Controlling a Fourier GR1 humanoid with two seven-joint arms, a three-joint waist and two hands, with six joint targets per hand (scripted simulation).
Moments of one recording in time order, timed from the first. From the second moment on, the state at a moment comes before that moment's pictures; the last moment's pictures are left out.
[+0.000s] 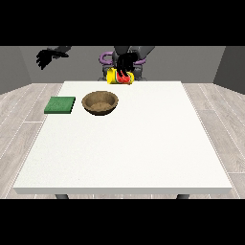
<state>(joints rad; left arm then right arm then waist) -0.94 0.14 -0.52 -0.62 -1.25 0.37 0.33 -0.21 -0.39 -0.34 -1.03 -0.23 0.46 -0.28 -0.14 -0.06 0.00</state>
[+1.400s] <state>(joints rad) -0.85 0.03 -0.30 -0.81 -1.12 0.39 0.36 -0.21 -0.36 -0.37 -0.99 -0.25 0.39 -0.25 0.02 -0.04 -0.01</state>
